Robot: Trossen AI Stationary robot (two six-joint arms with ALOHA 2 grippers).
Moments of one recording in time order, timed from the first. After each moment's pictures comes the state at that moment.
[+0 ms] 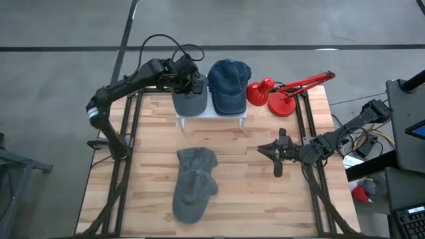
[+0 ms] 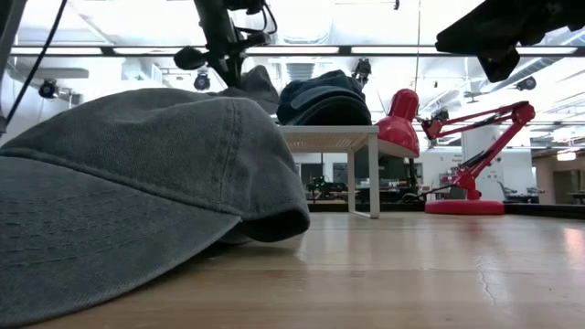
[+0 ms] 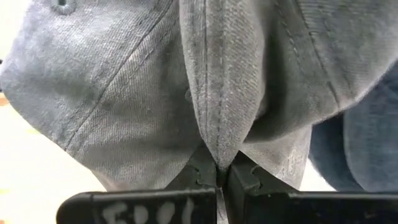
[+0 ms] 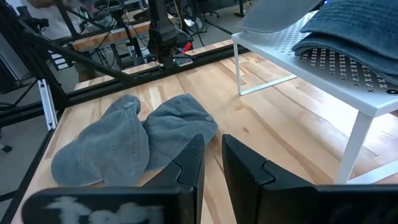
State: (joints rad) left arm 0.50 1.65 1.81 -1.22 -0.22 -0.81; right arm 0.53 0.82 0.44 0.04 0.73 0.47
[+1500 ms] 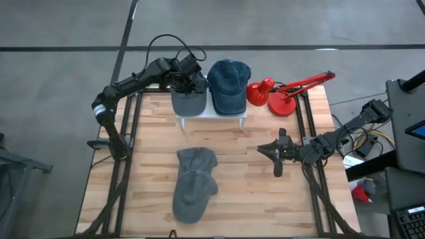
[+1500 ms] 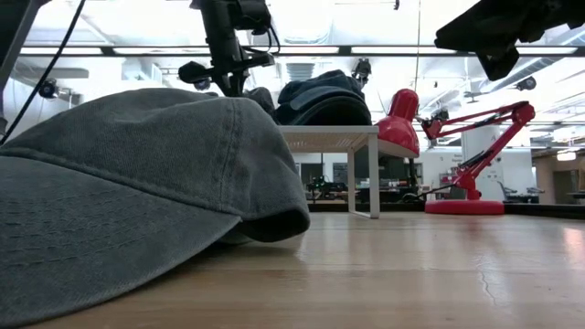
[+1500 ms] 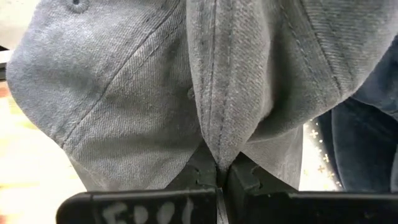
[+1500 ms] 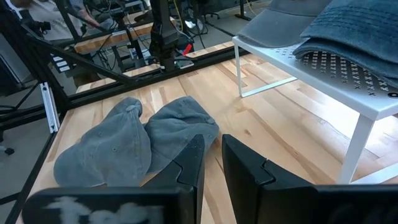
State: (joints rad) left arm 0.54 1.72 1.81 -1.21 -0.20 -0.82; right arm 0.53 0.82 0.45 0.04 0.72 0.47
